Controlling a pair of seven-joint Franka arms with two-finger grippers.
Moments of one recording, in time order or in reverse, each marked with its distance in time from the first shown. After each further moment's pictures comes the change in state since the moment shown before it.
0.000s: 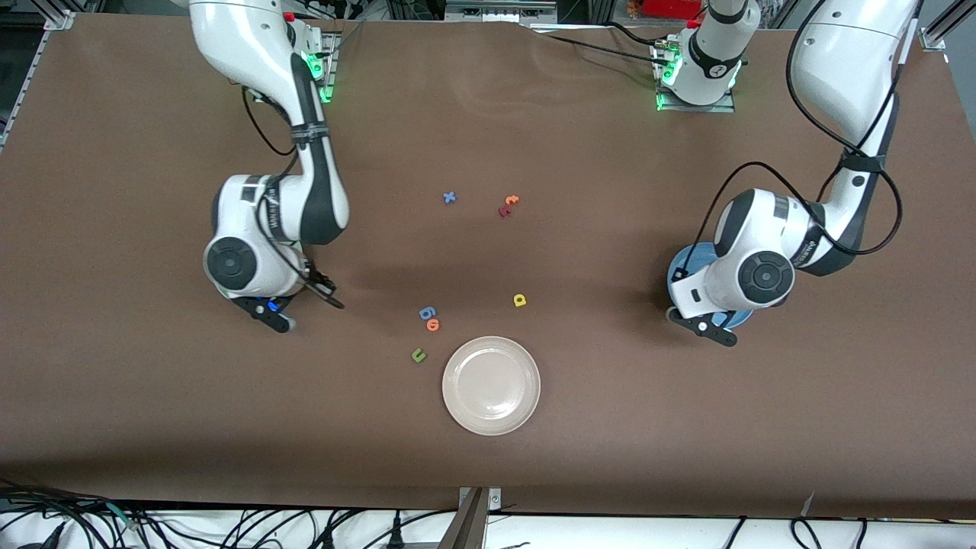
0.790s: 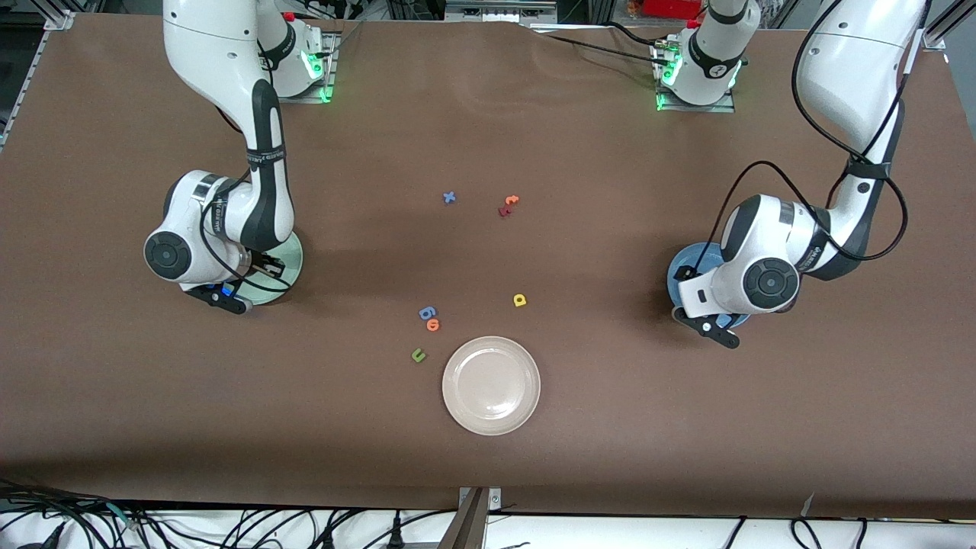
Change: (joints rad) left arm -0.001 0.023 -0.030 0.001 -0.066 0.023 -0.038; right arm -0.009 0.002 -0.088 -0.283 0.087 0.167 -0.436
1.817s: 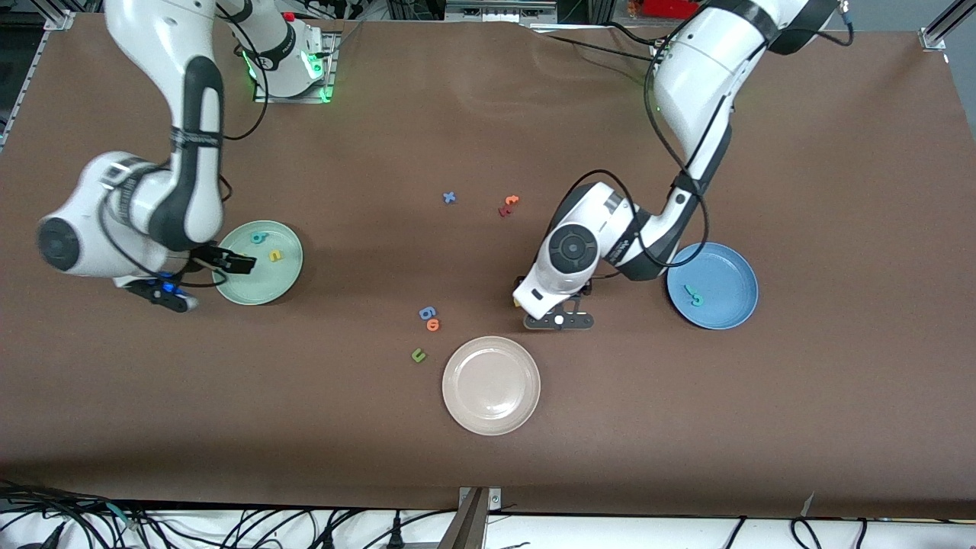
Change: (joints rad) left arm -0.408 0.281 -0.016 0.392 -0.042 0.075 -0.819; right arm -0.001 -0.061 -0.238 0.215 0.055 -0.371 -0.102
